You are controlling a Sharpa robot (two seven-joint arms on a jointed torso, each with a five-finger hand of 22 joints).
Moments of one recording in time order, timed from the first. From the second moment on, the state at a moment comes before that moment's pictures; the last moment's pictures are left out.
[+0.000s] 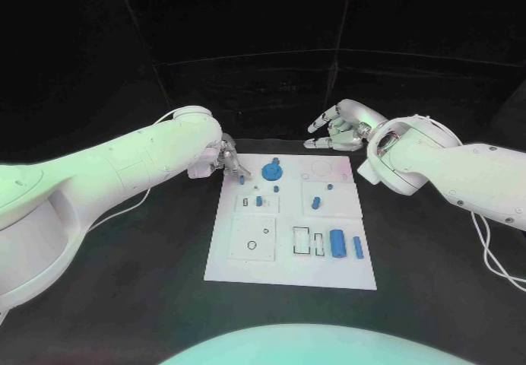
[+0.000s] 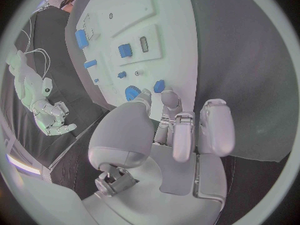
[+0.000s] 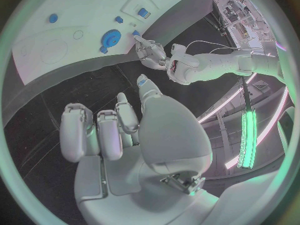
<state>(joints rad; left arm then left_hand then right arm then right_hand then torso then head) 1.28 -0.36 -0.02 0.80 -1.10 0.37 -0.48 1.16 0.02 0.01 0.28 0.05 0.91 0.08 0.45 0.55 1.20 0.01 0.99 0.82 1.47 -0.07 1.57 1.31 0.06 1.46 0.05 1.33 1.27 1.25 -0.77 0.04 1.49 -1.16 -0.33 -0.18 1.35 -0.05 0.01 0.14 0.25 0.87 0.17 0.15 0.07 1.33 0.08 1.27 1.26 1.47 0.01 1.47 1.31 0.05 1.43 0.11 1.44 1.29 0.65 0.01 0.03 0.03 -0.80</state>
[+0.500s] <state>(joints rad) 1.28 -0.35 -0.02 0.79 -1.10 0.38 -0.48 1.20 0.04 0.01 0.26 0.05 0.92 0.08 0.45 0.54 1.20 0.00 0.99 0.82 1.47 -0.07 1.57 1.31 0.06 1.46 0.05 1.33 1.27 1.25 -0.76 0.04 1.48 -1.16 -0.33 -0.18 1.35 -0.05 0.01 0.14 0.25 0.87 0.17 0.15 0.07 1.33 0.08 1.27 1.26 1.47 0.01 1.47 1.31 0.05 1.43 0.11 1.43 1.29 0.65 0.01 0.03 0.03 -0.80</state>
